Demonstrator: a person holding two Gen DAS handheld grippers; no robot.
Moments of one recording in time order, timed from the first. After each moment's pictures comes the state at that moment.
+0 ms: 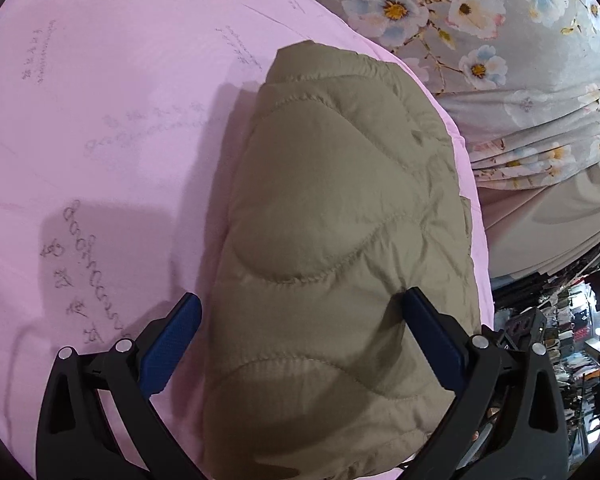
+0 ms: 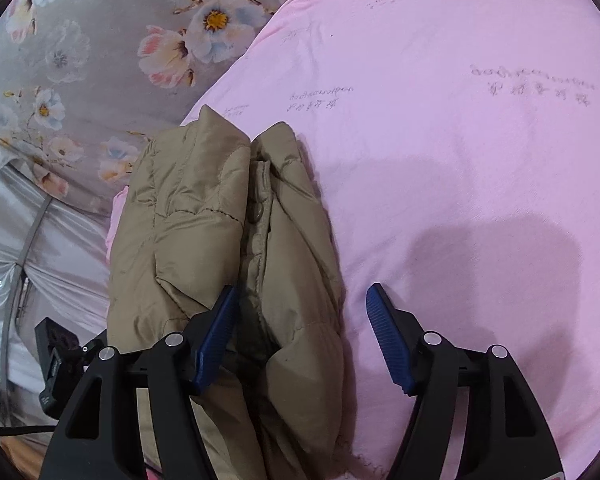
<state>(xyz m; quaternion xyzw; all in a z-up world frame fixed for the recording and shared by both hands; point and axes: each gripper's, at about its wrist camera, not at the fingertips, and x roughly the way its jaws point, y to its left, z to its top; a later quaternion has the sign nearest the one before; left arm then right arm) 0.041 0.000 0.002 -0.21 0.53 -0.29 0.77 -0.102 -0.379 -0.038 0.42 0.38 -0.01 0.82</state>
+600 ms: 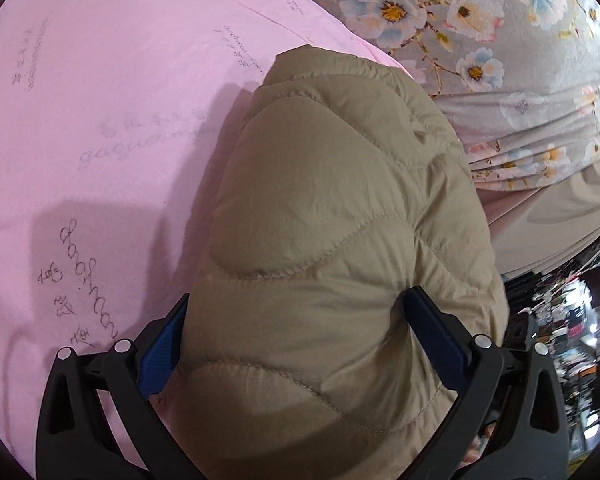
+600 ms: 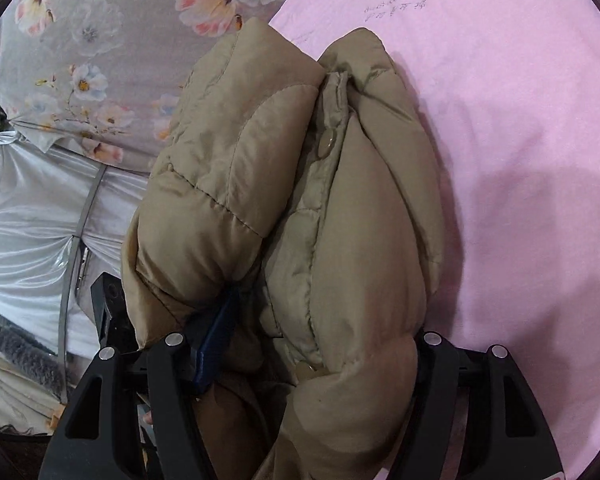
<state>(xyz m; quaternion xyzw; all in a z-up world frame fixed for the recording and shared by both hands) 0.054 0.002 -0.001 -0.20 0.52 -0.30 0.77 -0.070 -0.323 -0.049 0.46 0.41 0.13 0.77</state>
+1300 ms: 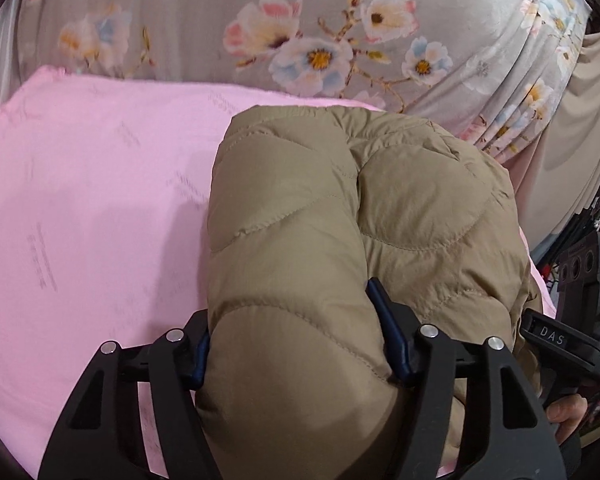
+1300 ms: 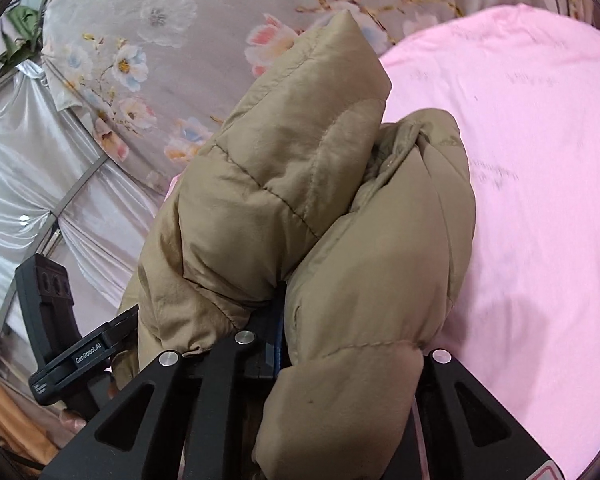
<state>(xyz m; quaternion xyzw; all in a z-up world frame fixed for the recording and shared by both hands) 0.051 -0.044 0.095 -0.03 0.37 -0.30 0.88 -0.021 -0.308 0.052 0.30 0.31 0.07 0.90</state>
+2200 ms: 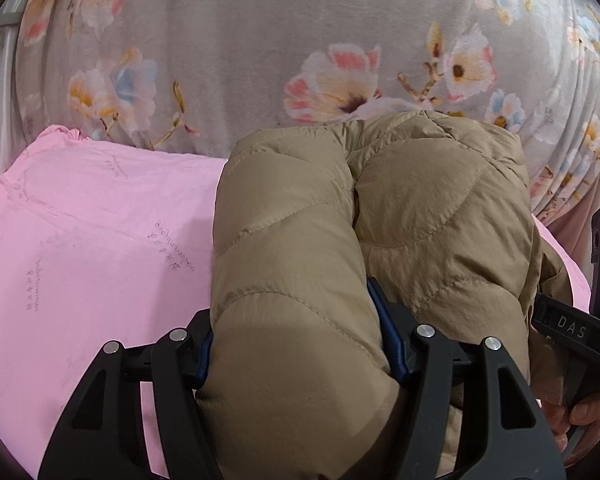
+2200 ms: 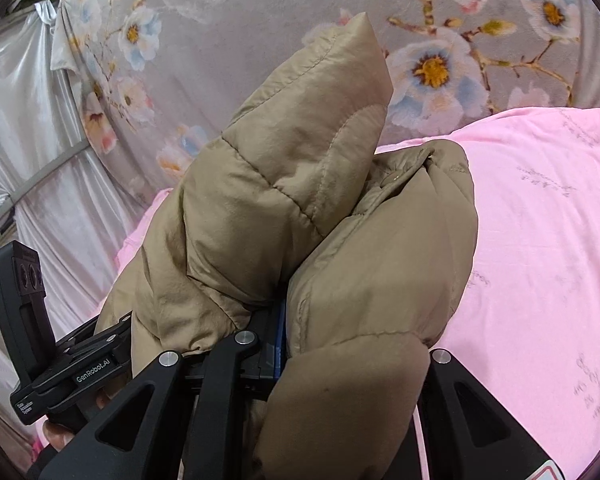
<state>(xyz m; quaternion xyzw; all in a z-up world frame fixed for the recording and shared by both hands) 0.253 -0.012 0.073 -0.01 0.29 -0.24 0.92 0.209 -0.234 0.063 0.19 0.28 0.07 0.94</state>
